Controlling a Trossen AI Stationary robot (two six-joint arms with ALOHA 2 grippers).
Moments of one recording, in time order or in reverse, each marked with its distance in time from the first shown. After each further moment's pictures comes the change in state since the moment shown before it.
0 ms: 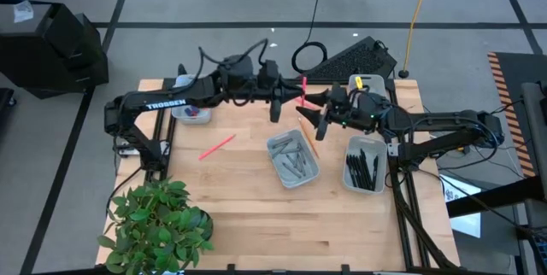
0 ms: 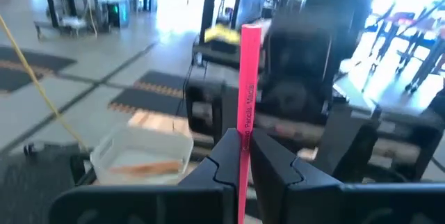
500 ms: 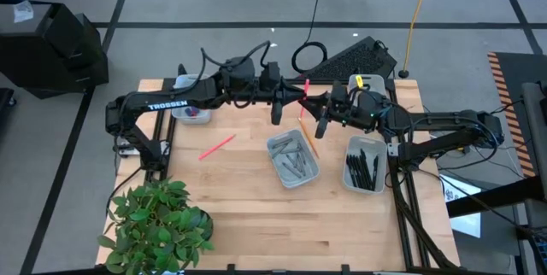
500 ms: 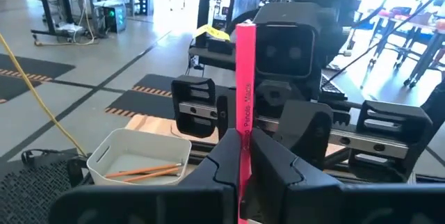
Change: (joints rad) left arm -0.009 0.012 0.000 0.020 -0.003 0.027; right arm -0.004 0.001 0.000 0.014 0.002 -0.013
